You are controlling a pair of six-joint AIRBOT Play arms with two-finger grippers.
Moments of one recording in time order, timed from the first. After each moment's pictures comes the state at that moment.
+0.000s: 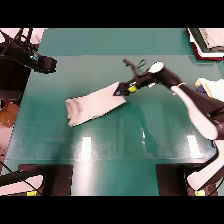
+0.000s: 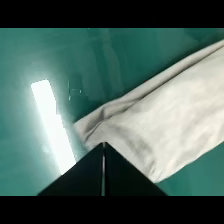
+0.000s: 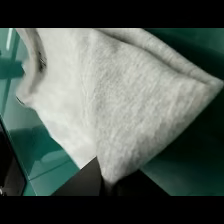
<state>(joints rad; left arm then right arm) -0.10 -1.36 1.68 1.38 -1.40 -1.43 0.29 -1.80 1.54 -0.60 1.22 1.14</state>
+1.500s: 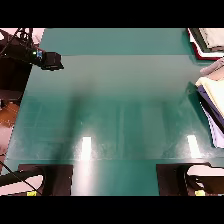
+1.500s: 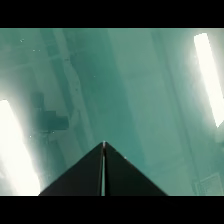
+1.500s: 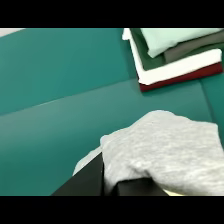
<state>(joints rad) -0.10 -1.36 1.68 1.20 -1.34 -1.44 -0.80 -1.50 1.89 -0.86 1.20 1.13</state>
